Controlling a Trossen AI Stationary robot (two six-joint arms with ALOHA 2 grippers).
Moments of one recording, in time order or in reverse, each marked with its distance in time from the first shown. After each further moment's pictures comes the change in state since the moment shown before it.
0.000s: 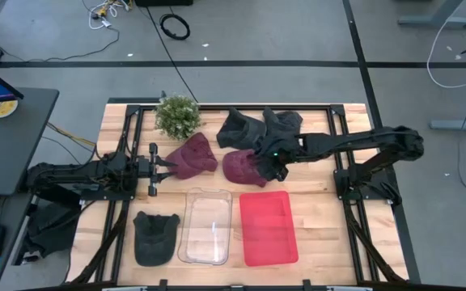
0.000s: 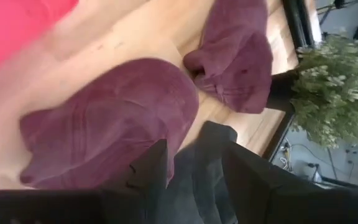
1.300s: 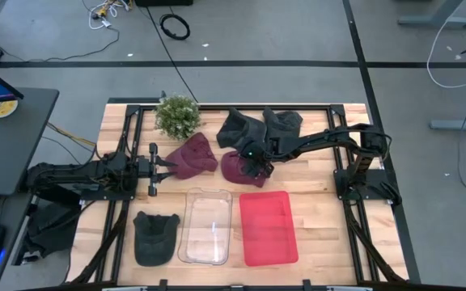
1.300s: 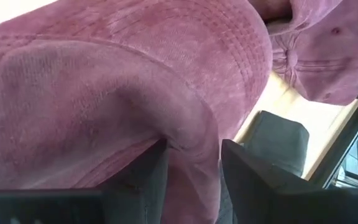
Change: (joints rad) left arm 0.000 0.000 0.000 0.000 0.000 0.000; right arm -0.106 0.348 0.000 0.214 -0.011 -0.109
